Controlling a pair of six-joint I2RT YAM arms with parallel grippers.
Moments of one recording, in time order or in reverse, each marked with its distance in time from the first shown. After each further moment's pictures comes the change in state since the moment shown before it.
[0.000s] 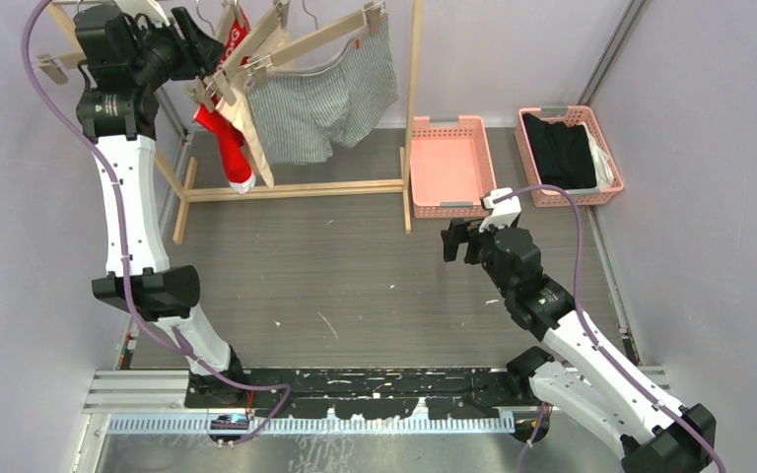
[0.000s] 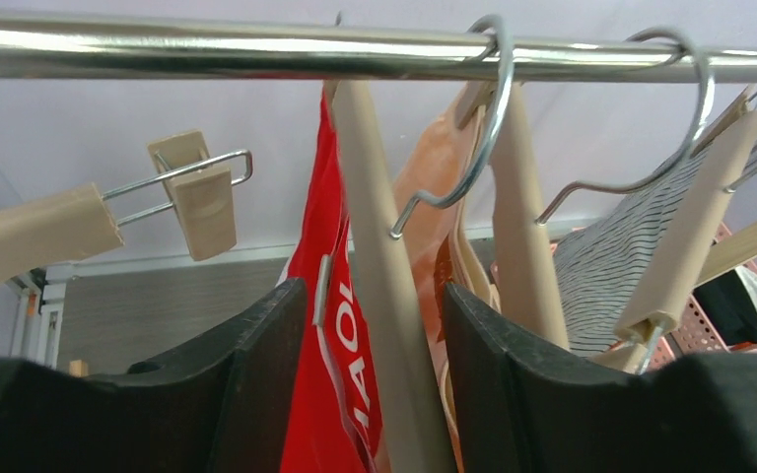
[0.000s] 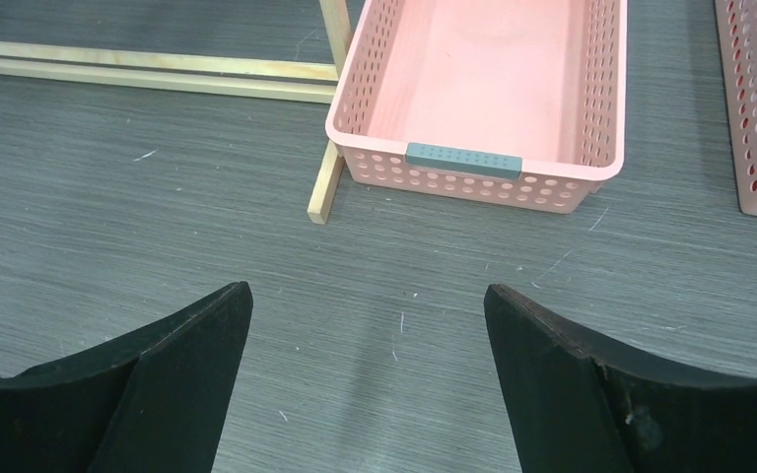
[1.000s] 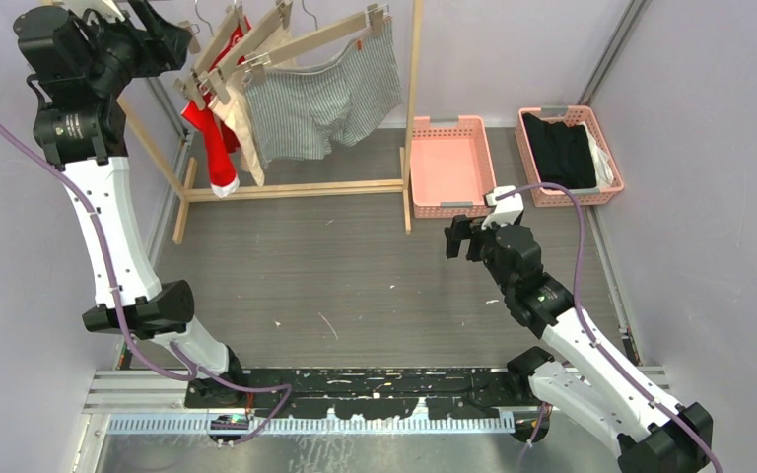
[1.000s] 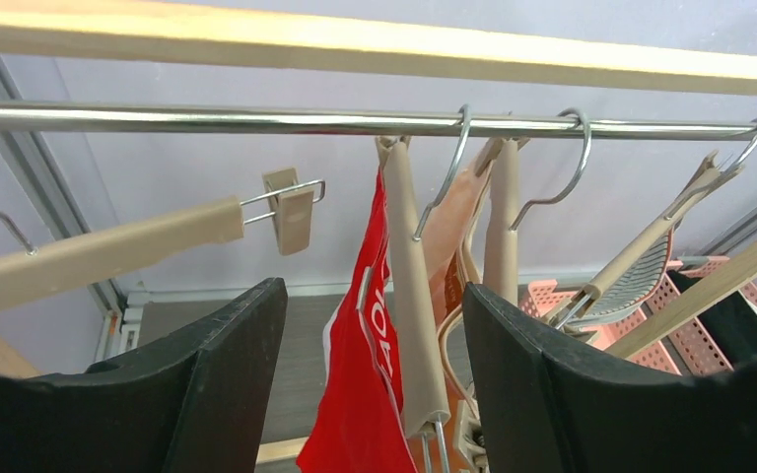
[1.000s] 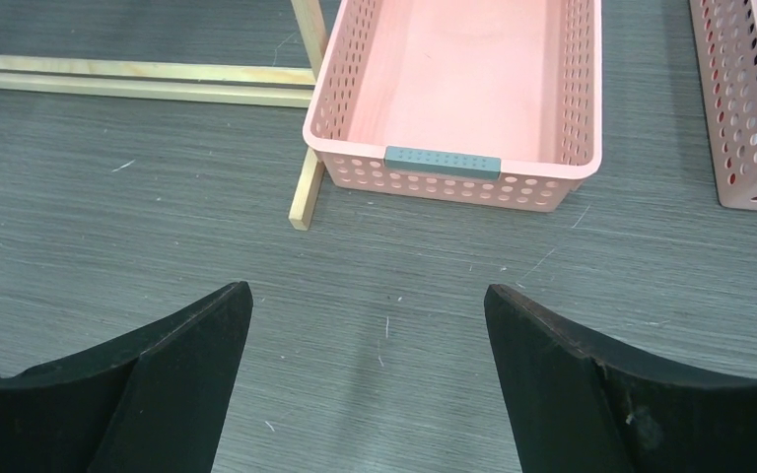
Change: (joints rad) left arm 0.080 -0.109 0.024 -0.026 -0.021 0.014; right arm -0.032 0.018 0.000 0.011 0.007 0.000
